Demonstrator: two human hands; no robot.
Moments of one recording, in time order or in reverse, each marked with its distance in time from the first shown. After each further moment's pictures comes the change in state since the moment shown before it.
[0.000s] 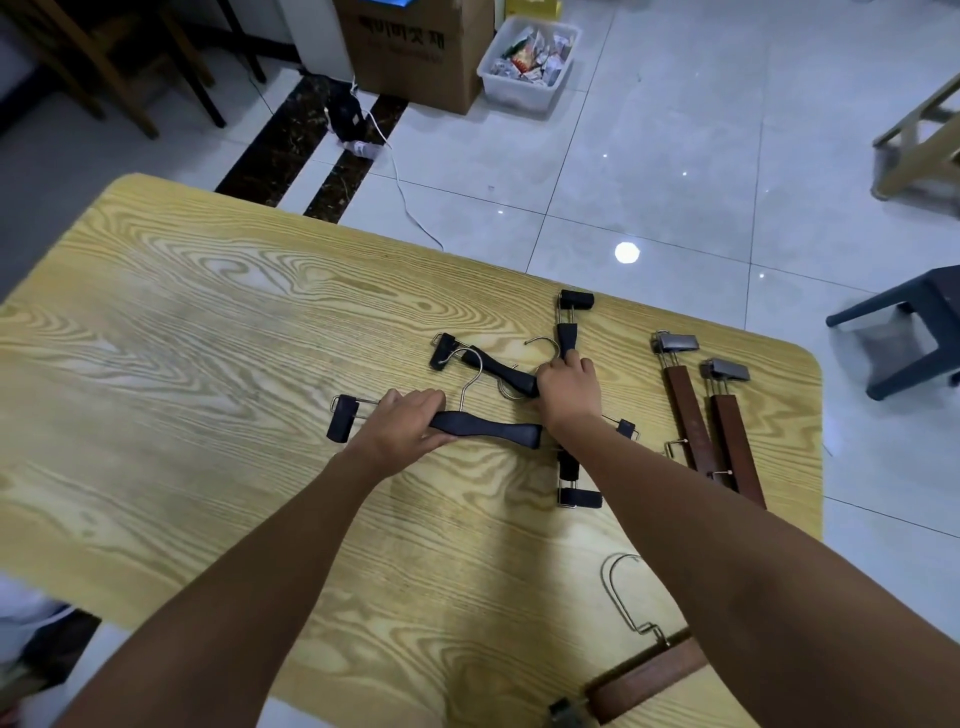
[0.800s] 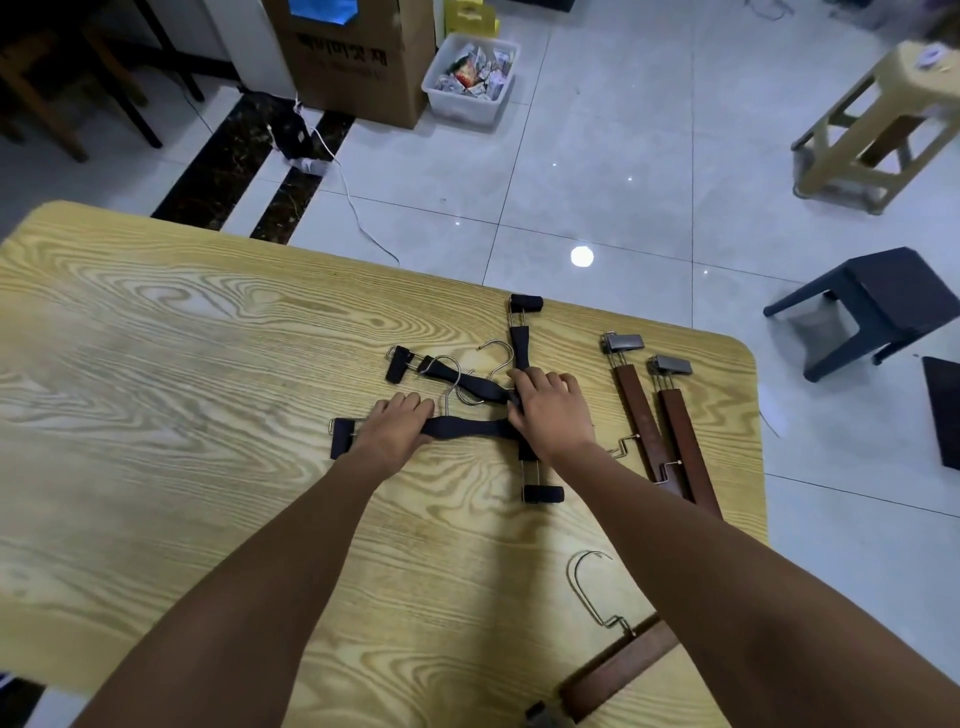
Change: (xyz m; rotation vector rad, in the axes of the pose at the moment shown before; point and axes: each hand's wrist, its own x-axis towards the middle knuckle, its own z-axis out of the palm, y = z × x) left_hand 0.041 0.027 0.014 0.148 -0.118 -0.065; right_hand -0.034 0.030 0.010 0.129 0.168 -0.021
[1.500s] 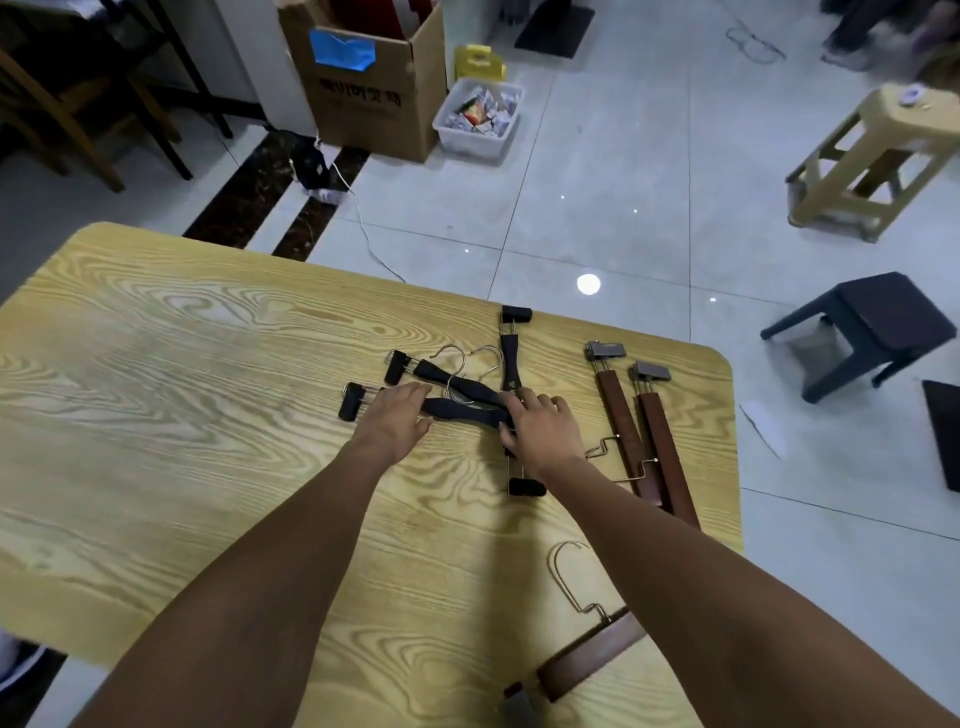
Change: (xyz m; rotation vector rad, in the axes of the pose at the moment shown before) left_hand -0.026 0.031 -0.039 -0.136 0.055 -0.111; right_hand -0.037 0.001 -0.010 0.041 -0.054 -0.033
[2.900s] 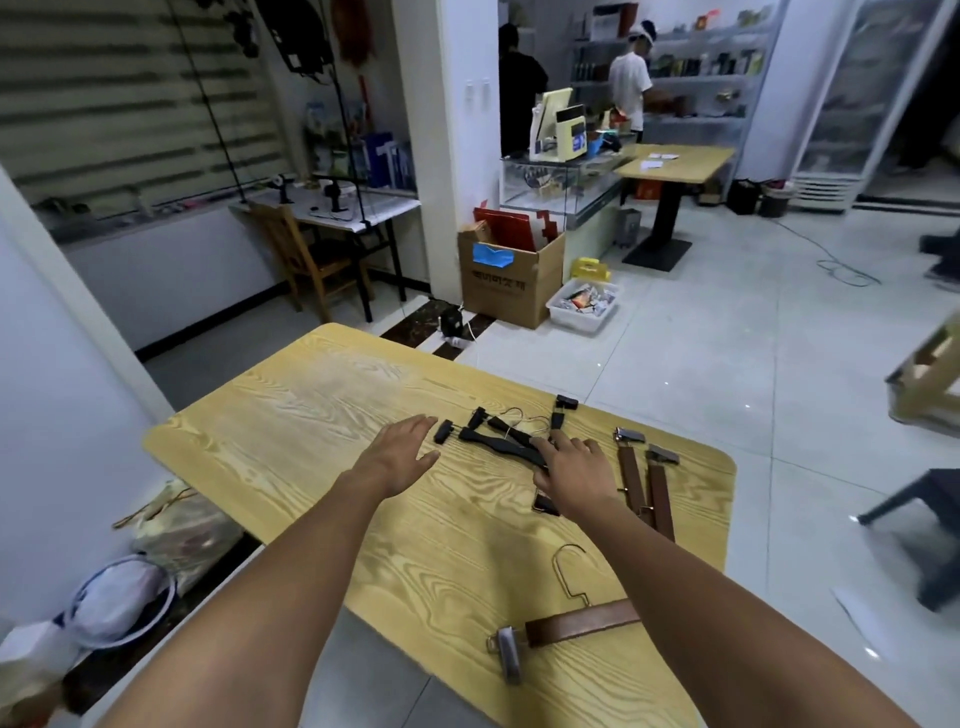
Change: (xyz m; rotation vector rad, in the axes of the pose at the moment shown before) left_hand -0.266 0.074 -0.071 -0.016 0.286 -0.211; right_hand -0.184 -0.011 -0.100 -0.113 0.218 -0.252
